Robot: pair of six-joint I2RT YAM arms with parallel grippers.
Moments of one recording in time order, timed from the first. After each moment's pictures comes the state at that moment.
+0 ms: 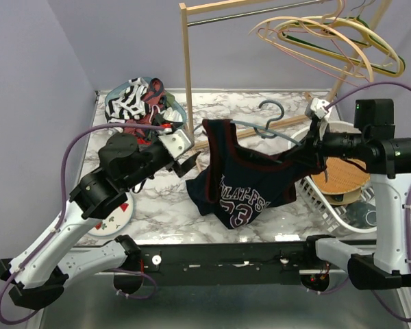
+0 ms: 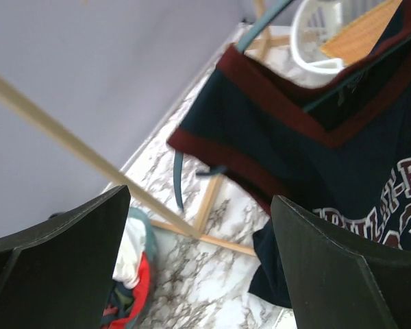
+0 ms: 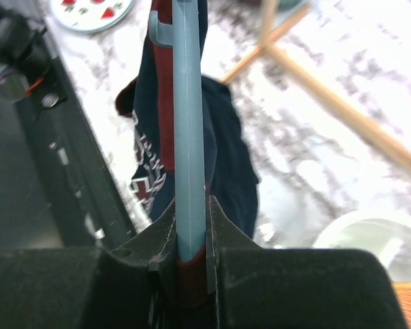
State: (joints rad) left arm -0.81 0.90 1.24 -0.45 0.07 0.39; right arm 0.08 1.11 1.63 -1.33 -0.91 -0.64
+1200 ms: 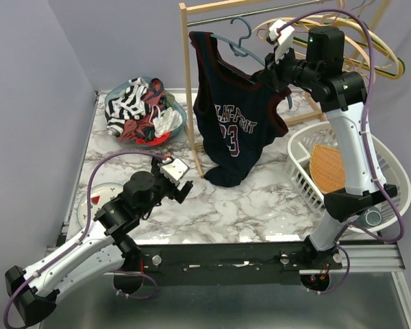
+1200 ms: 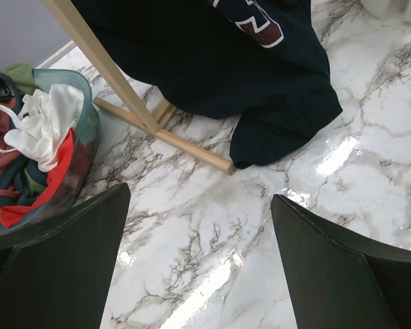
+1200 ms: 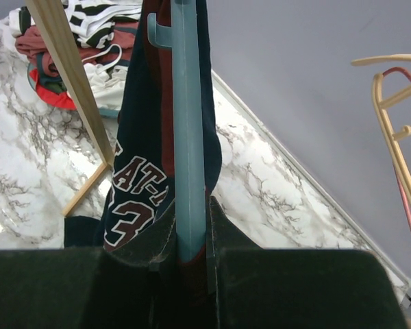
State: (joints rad) left arm -0.80 0.64 0.58 -0.18 -0.15 0.18; right arm 0.34 1.73 2.32 -0.94 -0.40 -0.38
